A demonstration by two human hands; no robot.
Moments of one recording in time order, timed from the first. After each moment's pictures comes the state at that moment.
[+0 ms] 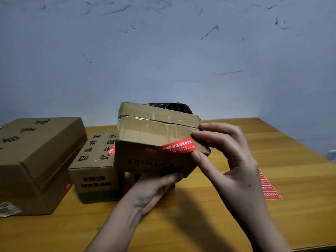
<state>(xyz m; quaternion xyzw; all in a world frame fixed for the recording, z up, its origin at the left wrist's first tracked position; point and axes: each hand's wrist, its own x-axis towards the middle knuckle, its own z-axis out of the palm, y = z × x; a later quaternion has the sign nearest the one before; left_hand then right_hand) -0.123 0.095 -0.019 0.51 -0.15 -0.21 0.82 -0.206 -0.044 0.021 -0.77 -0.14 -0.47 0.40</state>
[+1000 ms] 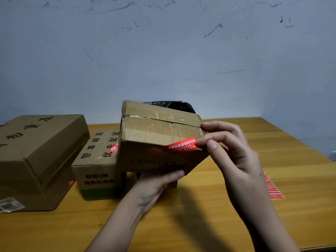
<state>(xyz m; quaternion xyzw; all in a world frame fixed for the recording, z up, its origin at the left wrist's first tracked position) -0.120 0.096 -0.021 0.53 -0.16 -0.18 0.81 -0.209 -0.035 0.028 -0.72 -0.12 -0.39 0.56</state>
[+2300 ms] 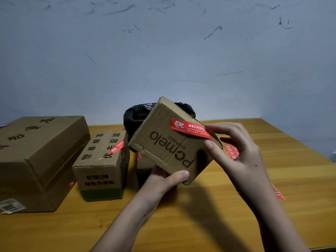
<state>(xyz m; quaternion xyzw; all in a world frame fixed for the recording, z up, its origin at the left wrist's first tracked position) -0.115 0.097 -0.041 0.65 -0.21 -0.19 0.70 -0.192 -0.069 0.021 -0.80 -0.08 -0.41 0.43</state>
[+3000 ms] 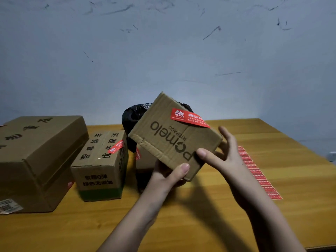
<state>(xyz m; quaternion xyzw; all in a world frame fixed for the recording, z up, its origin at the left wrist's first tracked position) -0.129 0.088 -0.033 0.62 -0.20 -0.17 0.74 -0.182 -0.067 0.005 -0.73 0.03 -0.21 0.65</state>
